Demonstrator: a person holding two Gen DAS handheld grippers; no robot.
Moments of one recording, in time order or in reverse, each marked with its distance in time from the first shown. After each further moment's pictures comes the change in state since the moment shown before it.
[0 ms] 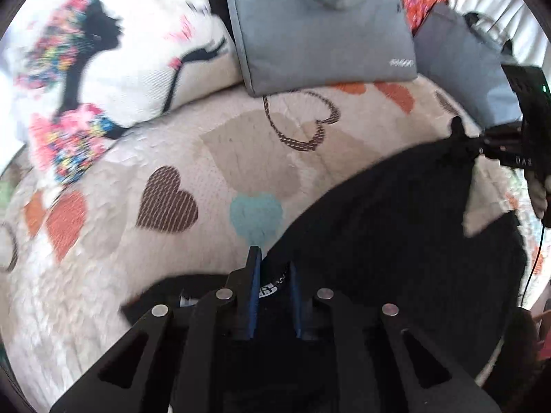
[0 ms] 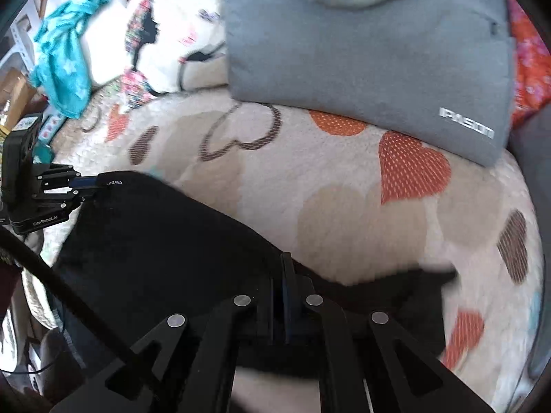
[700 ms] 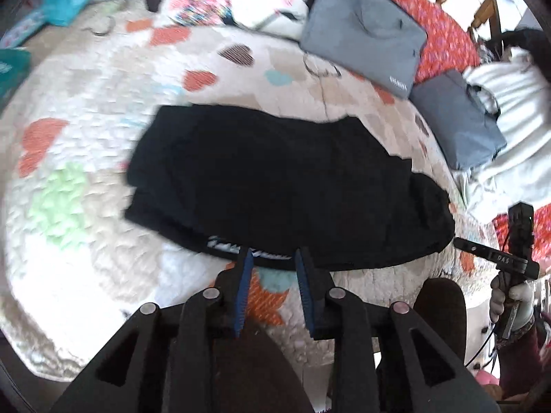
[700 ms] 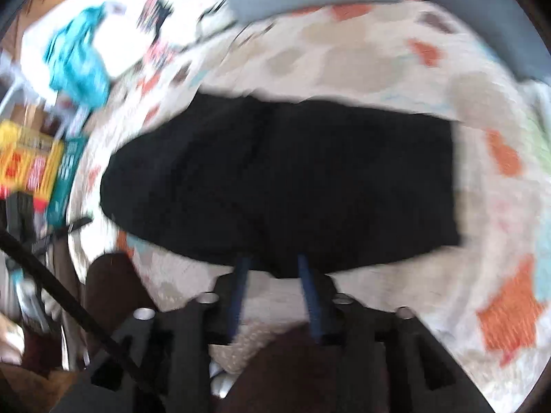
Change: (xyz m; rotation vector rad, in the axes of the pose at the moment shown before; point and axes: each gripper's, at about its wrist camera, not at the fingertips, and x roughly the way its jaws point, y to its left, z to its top) left arm -0.137 -0.047 -0.232 -0.503 -0.043 -0.076; right arm -0.113 0.041 -0.242 0.361 0.017 0.013
